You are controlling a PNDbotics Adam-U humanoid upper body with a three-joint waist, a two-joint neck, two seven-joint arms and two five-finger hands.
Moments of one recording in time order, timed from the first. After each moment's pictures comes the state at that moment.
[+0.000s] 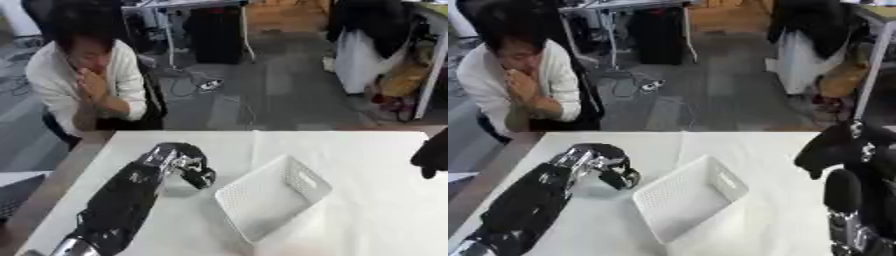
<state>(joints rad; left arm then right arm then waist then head) -1.04 0.40 -0.11 -0.56 -1.32 -0.19 -0.48 -0.56 -0.18 0.20 -1.84 0.24 -0.60 -0.06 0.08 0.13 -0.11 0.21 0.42</state>
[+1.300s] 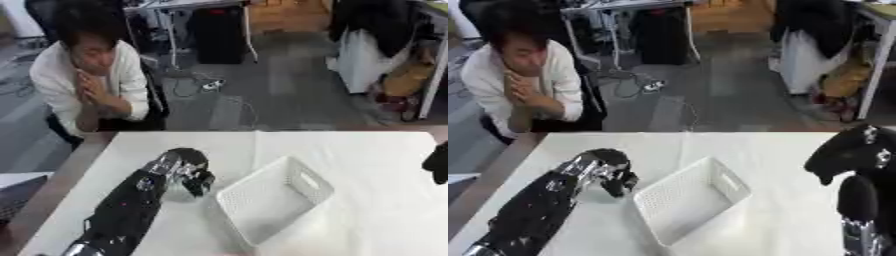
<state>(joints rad) -1.03 0.40 -0.09 -0.54 -1.38 -0.16 -0.25 -0.56 -0.18 0.20 -1.85 0.24 -0.60 -0.07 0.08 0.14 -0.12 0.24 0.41</state>
